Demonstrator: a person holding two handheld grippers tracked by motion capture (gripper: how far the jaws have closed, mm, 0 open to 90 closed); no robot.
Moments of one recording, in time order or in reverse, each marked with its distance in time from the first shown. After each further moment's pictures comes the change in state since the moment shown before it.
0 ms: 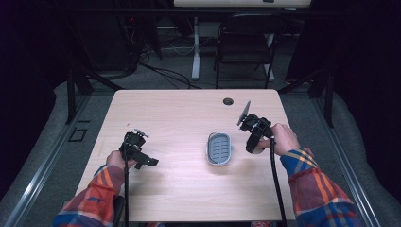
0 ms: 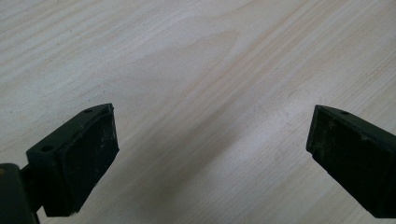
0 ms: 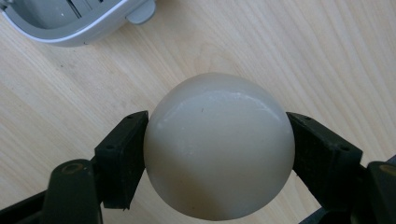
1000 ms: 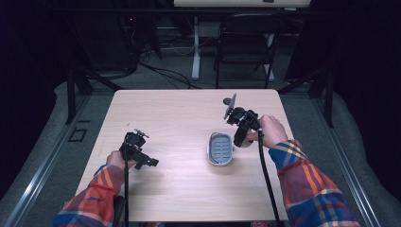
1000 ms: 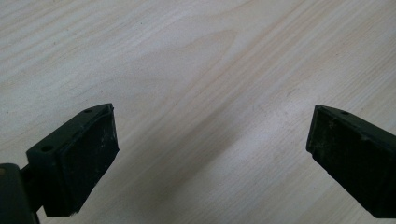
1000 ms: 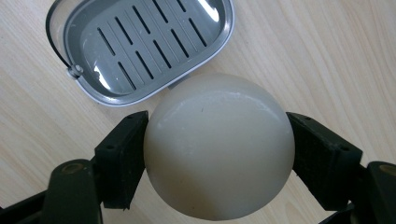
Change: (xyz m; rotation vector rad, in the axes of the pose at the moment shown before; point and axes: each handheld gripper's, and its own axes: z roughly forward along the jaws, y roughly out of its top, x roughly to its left) left arm 0.000 -0.001 0.001 -0.001 -0.009 -0.009; right arm 0.016 0.039 -0.023 -0.027 -0.004 -0.072
